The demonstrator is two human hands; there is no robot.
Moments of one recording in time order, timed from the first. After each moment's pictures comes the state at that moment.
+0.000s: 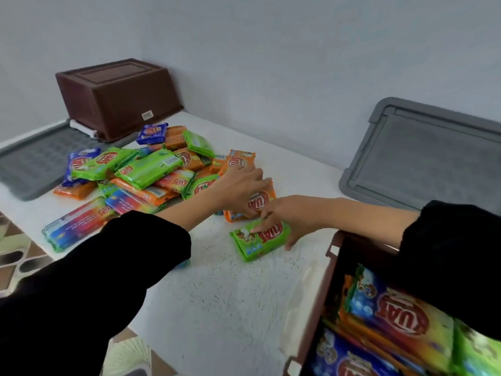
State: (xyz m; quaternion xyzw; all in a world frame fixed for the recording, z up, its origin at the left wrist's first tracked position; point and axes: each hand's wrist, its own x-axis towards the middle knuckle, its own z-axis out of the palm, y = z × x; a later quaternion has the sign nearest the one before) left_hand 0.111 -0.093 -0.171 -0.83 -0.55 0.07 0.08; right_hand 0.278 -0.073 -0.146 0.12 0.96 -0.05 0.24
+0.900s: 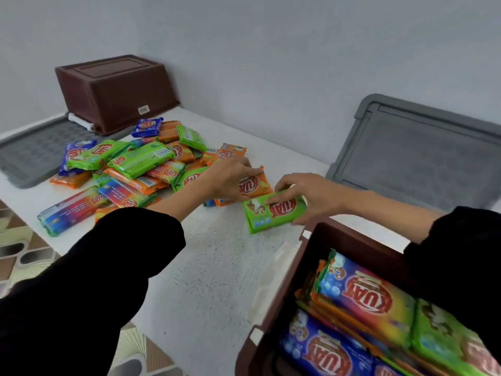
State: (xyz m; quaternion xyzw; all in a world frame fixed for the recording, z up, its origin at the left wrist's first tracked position) left_hand 0.119 -0.098 -0.162 -0.80 -0.60 -0.03 0.01; right_hand 0.343 -0.053 -0.133 0.15 0.98 -0.11 0.06
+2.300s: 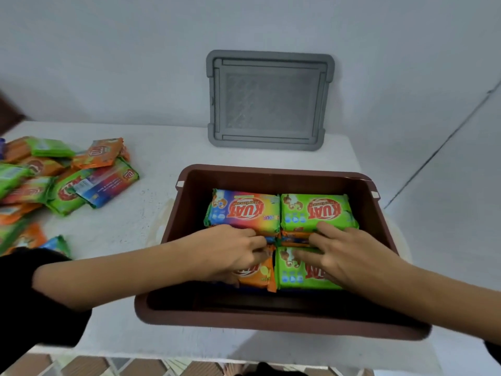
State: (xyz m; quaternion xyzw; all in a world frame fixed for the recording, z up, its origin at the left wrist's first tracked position) left_hand 0.324 -0.243 -0.141 -0.96 -0.15 0.25 0.05; right_hand 0.531 -0.295 -0.125 0.40 0.89 0.08 0.22
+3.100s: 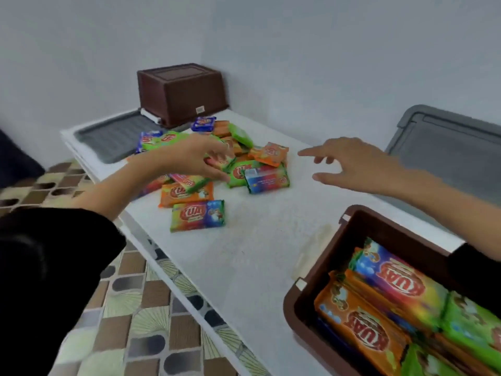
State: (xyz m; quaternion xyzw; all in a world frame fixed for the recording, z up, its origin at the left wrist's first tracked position) left_hand 0.052 -0.243 -0.072 -0.69 -0.70 -0.12 -0.14; right_hand 0.325 -0.122 -0.055 0.27 0.96 -0.05 -0.05
